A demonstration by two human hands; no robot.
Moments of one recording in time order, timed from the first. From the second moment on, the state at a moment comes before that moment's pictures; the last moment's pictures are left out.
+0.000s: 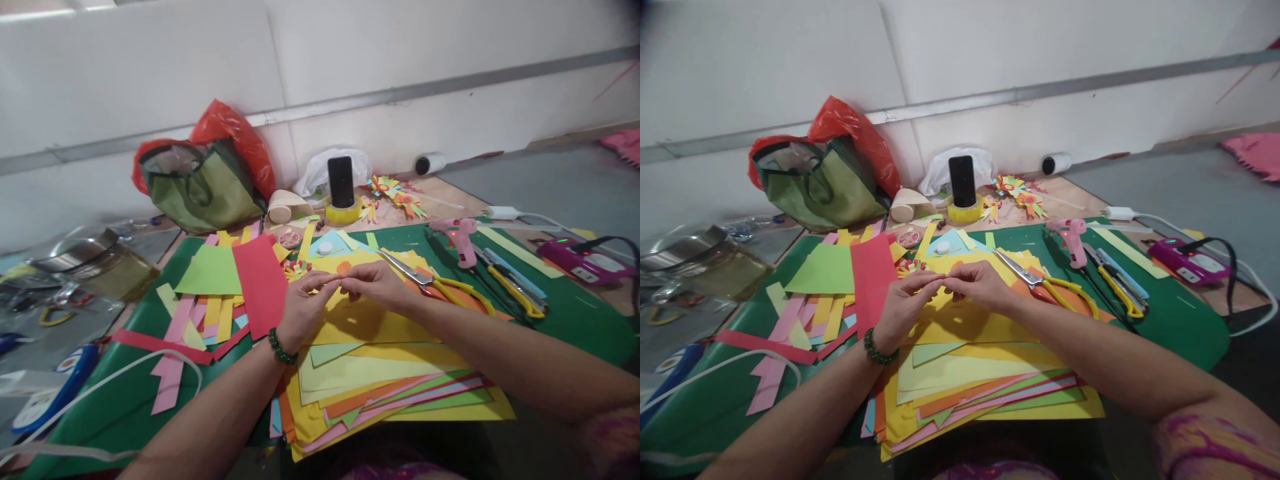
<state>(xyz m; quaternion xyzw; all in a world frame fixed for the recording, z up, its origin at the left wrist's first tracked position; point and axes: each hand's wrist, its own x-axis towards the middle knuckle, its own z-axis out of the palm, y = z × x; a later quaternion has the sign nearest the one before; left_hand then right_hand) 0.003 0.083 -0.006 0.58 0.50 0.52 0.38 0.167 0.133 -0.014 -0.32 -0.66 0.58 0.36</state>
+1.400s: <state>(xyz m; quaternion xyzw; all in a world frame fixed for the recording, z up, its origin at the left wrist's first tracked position) 0.003 0.086 -0.004 0.49 0.52 0.52 0.46 0.165 0.131 -0.011 -0.33 -0.65 0.57 0.38</state>
